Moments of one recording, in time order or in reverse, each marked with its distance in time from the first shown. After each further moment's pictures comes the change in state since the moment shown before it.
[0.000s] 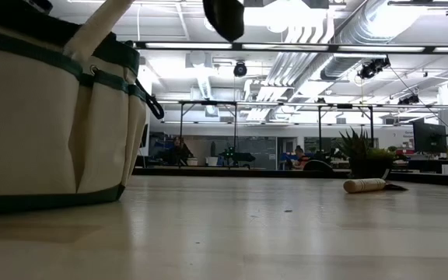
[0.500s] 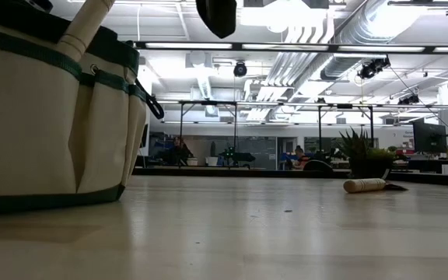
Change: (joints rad) left arm 0.000 0.000 -0.002 0.000 -0.001 0.001; right arm 0.000 0.013 0.001 0.065 -0.045 -0.006
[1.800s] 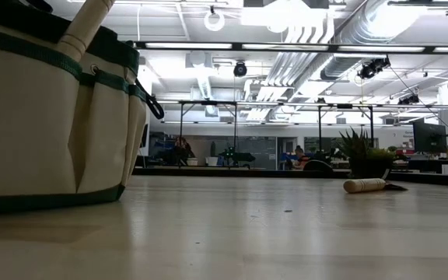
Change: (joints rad) left arm 0.000 0.000 -0.002 -0.034 0.002 -0.026; right arm 0.332 -0.232 -0.058 -1.306 -0.042 1.203
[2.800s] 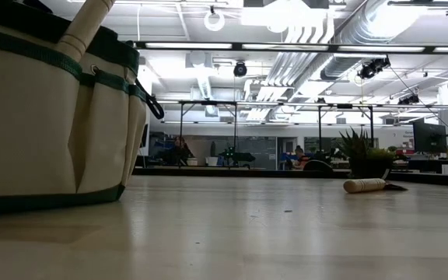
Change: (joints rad) left arm 0.000 0.000 0.000 -0.042 -0.005 -0.003; right arm 0.280 -0.003 -0.367 0.372 -0.128 0.626
